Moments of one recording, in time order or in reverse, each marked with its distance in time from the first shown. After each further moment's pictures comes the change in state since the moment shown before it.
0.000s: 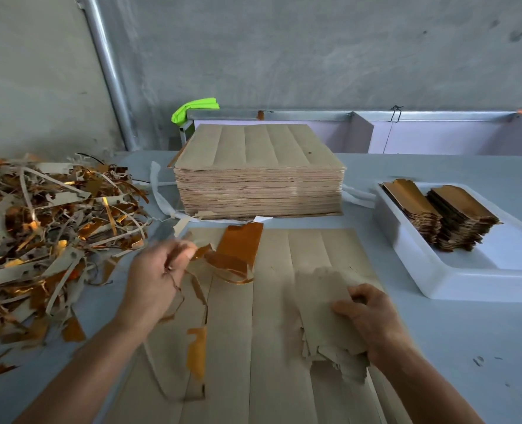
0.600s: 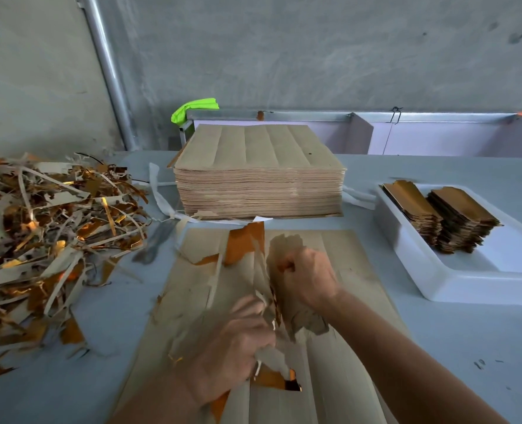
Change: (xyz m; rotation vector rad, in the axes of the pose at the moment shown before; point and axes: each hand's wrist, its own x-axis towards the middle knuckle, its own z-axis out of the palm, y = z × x) left_hand -0.062 0.028 0.055 0.102 -0.543 0.579; right_hand 0.012 -0.065 0.066 -0.829 -0.149 -0.549
